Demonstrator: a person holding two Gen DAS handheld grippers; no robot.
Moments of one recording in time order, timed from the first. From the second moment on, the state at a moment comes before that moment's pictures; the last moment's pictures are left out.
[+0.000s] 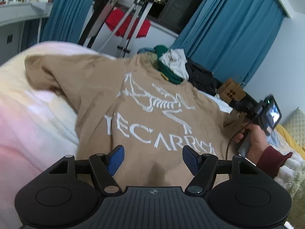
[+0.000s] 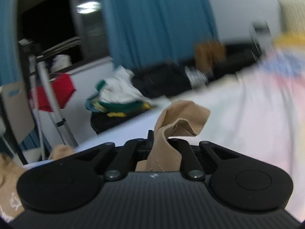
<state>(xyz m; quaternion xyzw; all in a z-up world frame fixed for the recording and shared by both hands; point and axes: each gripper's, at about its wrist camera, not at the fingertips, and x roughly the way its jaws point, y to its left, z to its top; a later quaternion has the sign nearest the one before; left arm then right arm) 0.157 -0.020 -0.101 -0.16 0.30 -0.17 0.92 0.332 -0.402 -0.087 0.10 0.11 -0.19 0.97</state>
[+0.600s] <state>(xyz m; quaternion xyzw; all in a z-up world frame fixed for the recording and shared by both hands) 0.155 -0.002 -0.095 -0.14 0.29 -0.15 0.94 0.349 -0.193 -0.113 -0.15 0.27 0.07 0.95</state>
